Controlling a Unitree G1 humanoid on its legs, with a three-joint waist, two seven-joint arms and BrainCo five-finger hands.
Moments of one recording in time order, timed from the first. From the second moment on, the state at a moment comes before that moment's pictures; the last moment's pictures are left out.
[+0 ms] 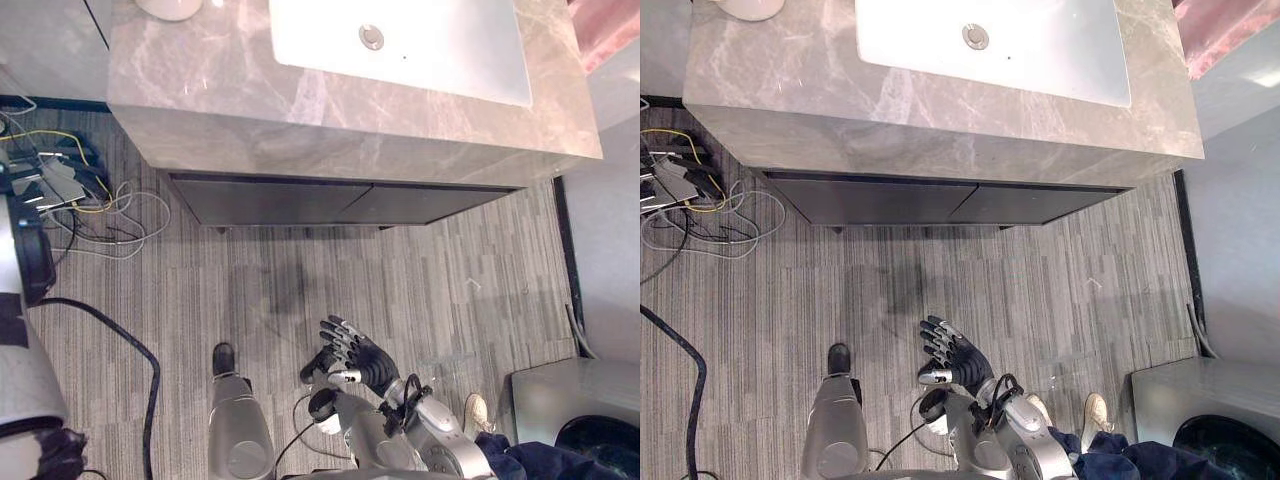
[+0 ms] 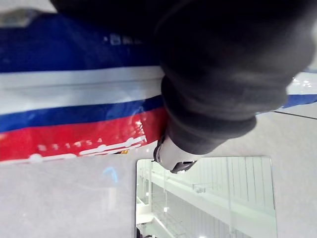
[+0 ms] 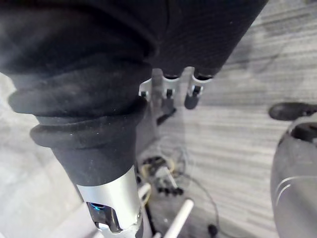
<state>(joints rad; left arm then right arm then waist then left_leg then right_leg) -1.64 0.94 -0.32 0.77 -0.58 -0.16 0.13 0.19 -0.13 0.40 0.10 0.46 -0.03 0.37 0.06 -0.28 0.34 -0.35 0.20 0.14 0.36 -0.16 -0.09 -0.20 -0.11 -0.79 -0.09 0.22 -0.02</state>
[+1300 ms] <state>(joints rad) -1.72 0.93 -0.37 0.79 -0.57 -0.16 0.13 0.18 -0.14 0.41 0.13 0.51 -0.01 0.39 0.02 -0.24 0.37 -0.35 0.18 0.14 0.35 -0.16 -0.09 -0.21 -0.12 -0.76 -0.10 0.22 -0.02</state>
